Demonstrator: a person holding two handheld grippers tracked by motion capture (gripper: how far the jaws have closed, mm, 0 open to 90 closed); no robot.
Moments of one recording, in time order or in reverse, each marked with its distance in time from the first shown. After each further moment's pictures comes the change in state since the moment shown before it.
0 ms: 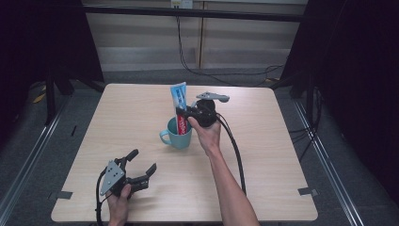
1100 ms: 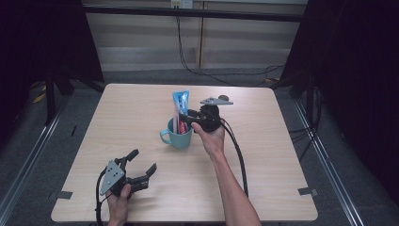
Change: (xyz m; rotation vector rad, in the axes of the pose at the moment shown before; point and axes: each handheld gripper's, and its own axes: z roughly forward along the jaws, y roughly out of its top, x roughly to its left) left arm 0.001 0.000 0.000 0.001 -0.002 0.003; right arm -0.005 -0.014 -0.012 0.009 -0.026 0.005
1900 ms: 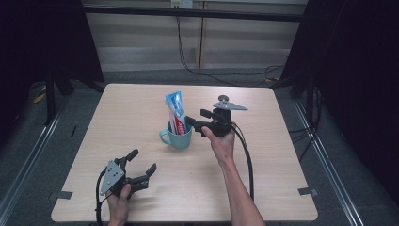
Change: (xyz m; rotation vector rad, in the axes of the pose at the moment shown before) left arm 0.000 0.000 0.000 -0.002 0.003 -0.002; right arm -0.002 -0.007 -0.041 -0.084 -0.006 0.017
